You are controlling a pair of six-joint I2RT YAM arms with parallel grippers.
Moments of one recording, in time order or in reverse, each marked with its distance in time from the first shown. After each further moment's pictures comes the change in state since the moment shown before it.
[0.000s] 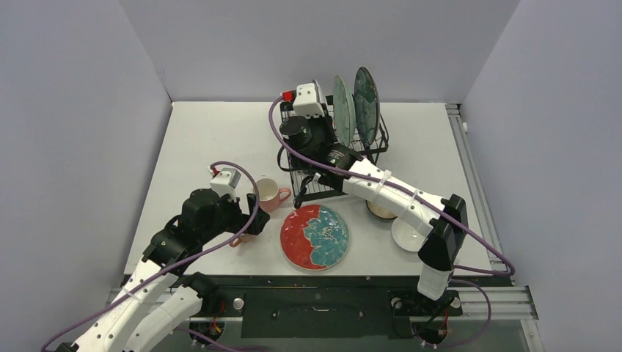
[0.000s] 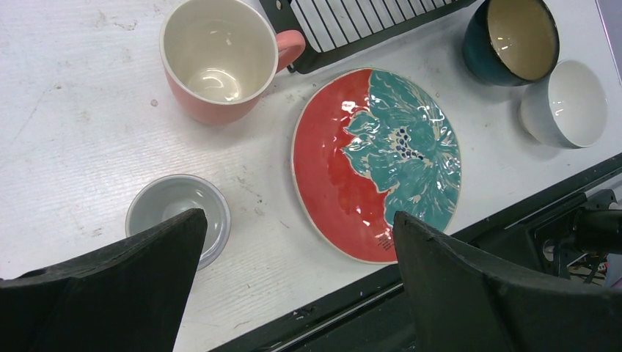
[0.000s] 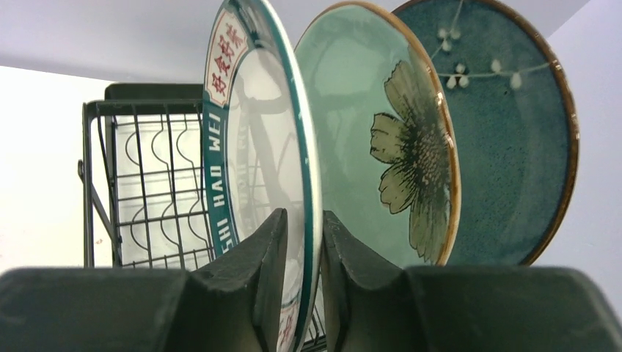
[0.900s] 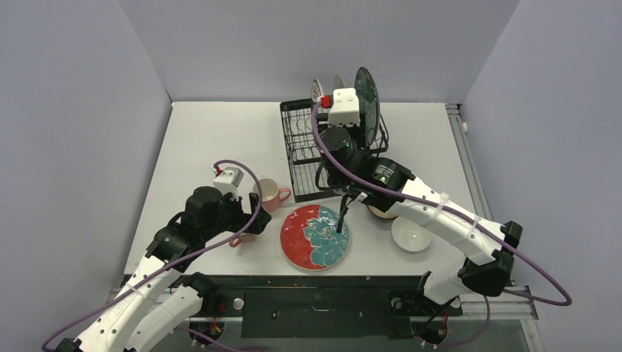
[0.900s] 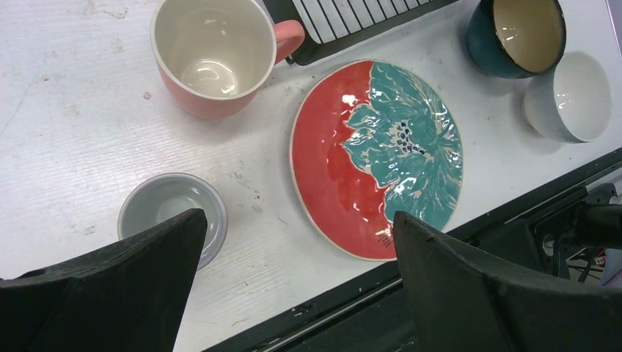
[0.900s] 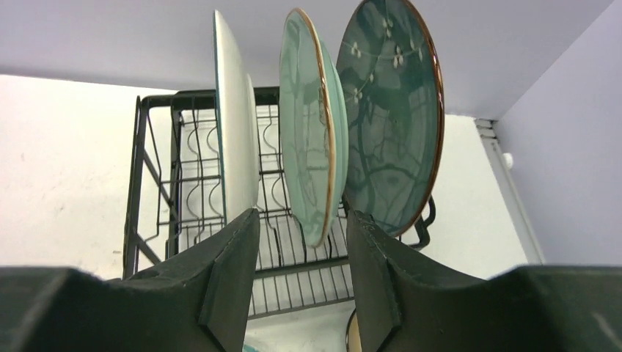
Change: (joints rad) left arm 0.011 0.031 -0.002 0.005 0.026 0.000; right arm 0.064 -0.283 -0.113 -0.144 -0.084 0.151
